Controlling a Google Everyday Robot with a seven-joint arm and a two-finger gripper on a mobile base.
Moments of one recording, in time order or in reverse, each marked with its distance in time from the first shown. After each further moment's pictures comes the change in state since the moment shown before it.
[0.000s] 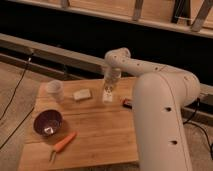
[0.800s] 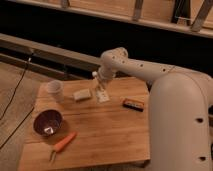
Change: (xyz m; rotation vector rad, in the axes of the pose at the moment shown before) arm 0.016 0.057 -0.028 -0.076 -0.103 -0.455
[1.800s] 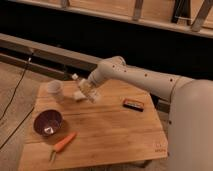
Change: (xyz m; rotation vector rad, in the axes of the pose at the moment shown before) arm -0.009 0.069 0.004 -0.196 -0.325 -0.569
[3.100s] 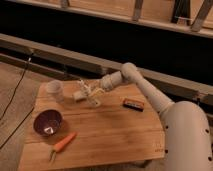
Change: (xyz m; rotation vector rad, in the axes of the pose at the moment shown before) arm 0.032 -0.010 0.012 -0.428 -0.364 -0.225
